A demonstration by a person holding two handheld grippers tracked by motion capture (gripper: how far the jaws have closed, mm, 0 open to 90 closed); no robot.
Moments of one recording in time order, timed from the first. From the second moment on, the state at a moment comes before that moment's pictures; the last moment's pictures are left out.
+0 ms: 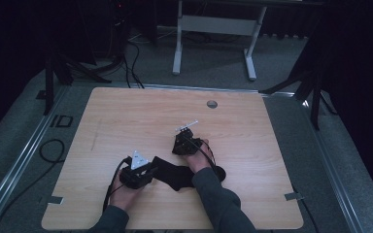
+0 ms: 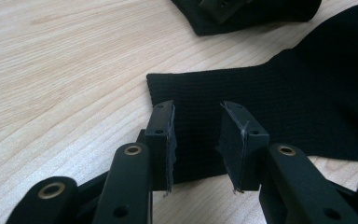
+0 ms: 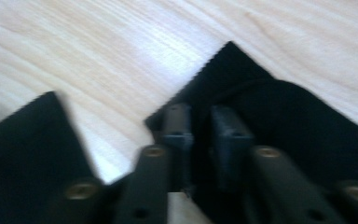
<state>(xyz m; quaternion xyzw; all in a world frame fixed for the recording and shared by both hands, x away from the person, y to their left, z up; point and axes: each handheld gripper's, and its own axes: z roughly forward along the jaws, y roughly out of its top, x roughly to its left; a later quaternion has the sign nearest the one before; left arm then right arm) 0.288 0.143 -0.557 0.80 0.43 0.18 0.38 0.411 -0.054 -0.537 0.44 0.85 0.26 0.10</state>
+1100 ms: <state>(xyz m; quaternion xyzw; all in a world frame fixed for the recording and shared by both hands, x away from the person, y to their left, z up) 0.288 0.144 -0.557 0.80 0.43 0.19 0.38 0.386 -0.155 -0.487 0.49 0.79 0.34 0.13</state>
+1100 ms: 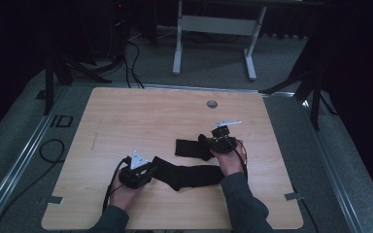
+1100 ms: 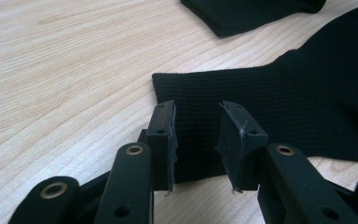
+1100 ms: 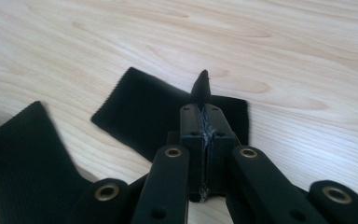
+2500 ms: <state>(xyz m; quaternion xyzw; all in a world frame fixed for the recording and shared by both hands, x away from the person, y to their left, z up) 0.289 0.145 -0.558 0.80 0.44 0.18 0.38 0.385 -0.165 -0.493 0.31 0.90 0.26 0.16</state>
